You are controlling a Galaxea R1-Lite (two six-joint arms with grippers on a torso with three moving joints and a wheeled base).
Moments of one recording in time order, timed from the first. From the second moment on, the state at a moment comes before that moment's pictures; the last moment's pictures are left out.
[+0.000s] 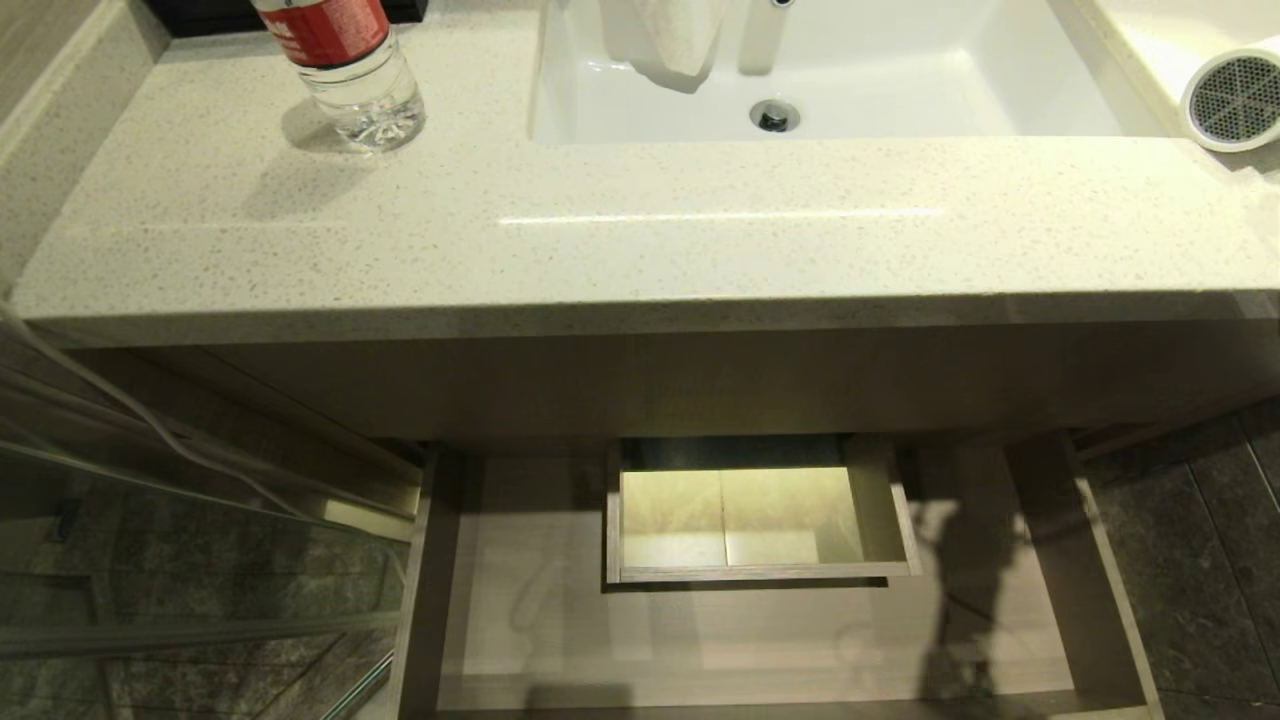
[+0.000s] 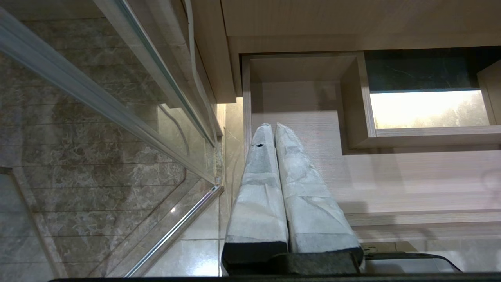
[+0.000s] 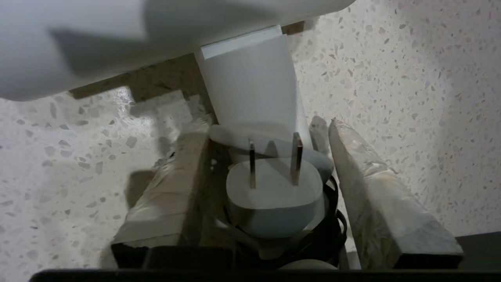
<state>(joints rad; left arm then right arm) 0.00 0.00 0.00 0.00 0.00 0.00 -0.44 1.64 -1.92 0.72 0.17 -0.40</state>
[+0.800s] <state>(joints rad) 0.00 0.00 0.00 0.00 0.00 0.00 -0.41 1.56 -1.92 0.78 0.17 -0.41</state>
